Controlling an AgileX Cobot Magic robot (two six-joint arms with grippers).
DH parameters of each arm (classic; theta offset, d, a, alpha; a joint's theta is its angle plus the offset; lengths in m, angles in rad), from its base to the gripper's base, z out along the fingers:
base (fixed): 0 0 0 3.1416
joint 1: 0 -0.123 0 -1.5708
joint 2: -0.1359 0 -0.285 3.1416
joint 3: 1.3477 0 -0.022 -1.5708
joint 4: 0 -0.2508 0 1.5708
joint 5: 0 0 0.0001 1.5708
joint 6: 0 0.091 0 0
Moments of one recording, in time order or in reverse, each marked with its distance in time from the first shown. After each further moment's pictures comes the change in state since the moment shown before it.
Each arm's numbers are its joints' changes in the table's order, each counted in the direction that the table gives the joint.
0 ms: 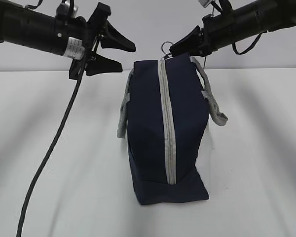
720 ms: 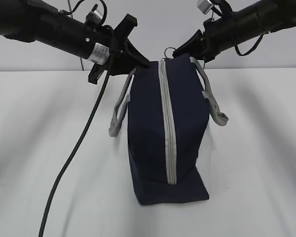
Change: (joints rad) left arm 0.071 -0.146 -0.203 -0.160 0.021 -0.182; right arm 0.000 0.000 0.000 0.061 0.004 -0.027
